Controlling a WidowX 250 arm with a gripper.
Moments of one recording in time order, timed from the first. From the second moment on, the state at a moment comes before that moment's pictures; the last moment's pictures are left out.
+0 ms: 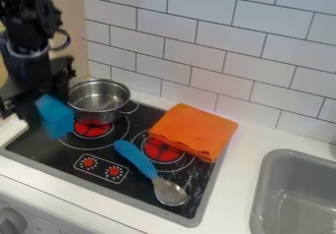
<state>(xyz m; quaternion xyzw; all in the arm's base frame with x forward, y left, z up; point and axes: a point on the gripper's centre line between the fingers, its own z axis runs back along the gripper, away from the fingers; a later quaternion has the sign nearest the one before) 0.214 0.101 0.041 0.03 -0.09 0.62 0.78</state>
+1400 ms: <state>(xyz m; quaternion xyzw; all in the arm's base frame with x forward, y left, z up) 0.254 0.124 0.003 0.01 -0.09 0.62 0.78</state>
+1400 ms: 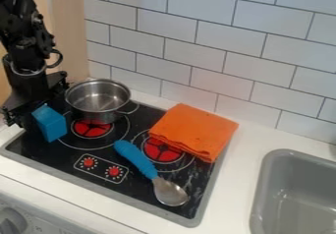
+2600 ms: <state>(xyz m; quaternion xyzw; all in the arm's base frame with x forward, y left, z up) 0.254 0.097 0.064 0.09 -0.11 0.58 0.80</state>
